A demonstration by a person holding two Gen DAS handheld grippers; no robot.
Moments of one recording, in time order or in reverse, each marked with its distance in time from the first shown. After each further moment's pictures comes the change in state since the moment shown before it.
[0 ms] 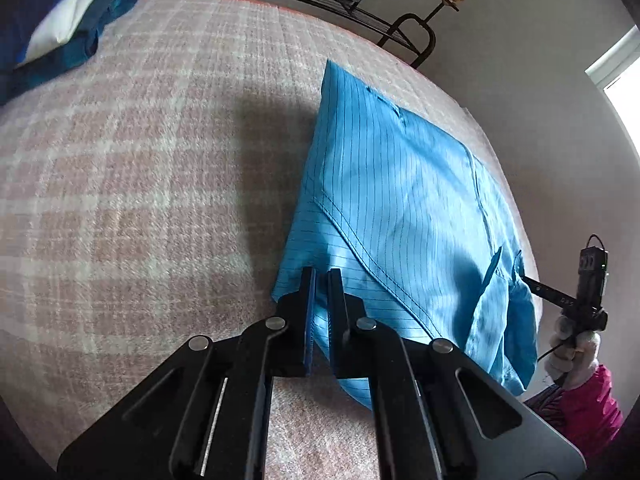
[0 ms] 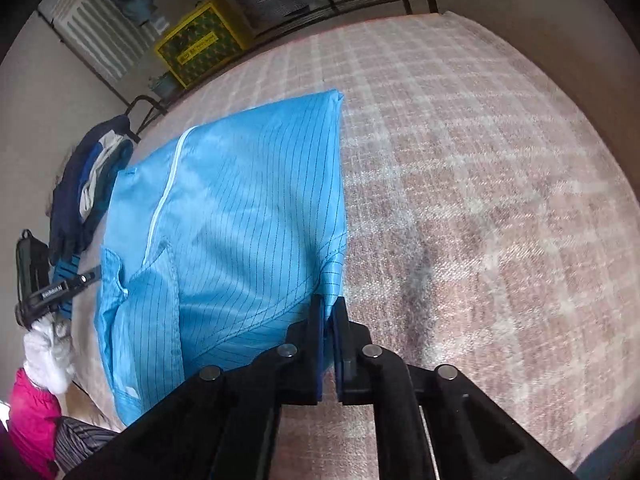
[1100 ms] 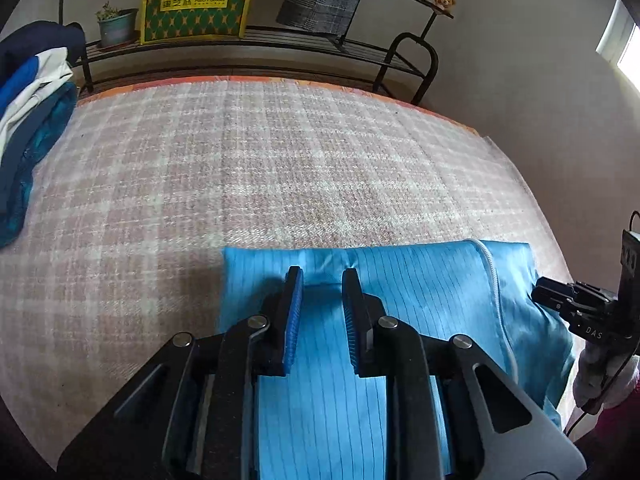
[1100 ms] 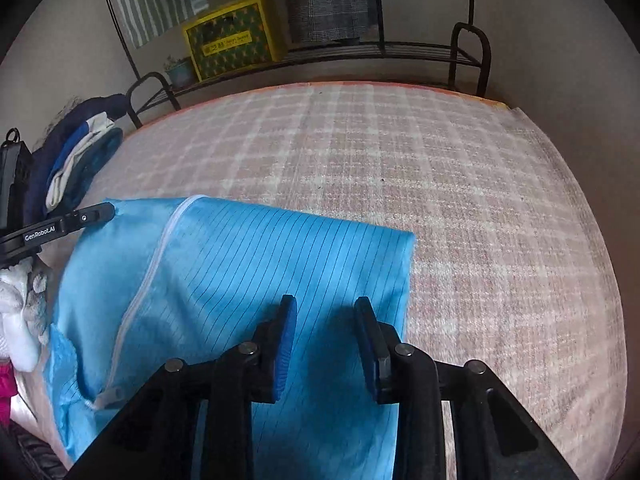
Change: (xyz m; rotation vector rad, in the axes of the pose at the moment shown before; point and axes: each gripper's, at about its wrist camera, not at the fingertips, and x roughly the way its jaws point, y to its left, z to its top) left arm 0.073 -0.027 0.111 0.125 -0.139 0.100; right arm 0.045 0.041 0.089 -0.211 -0.090 -0.035
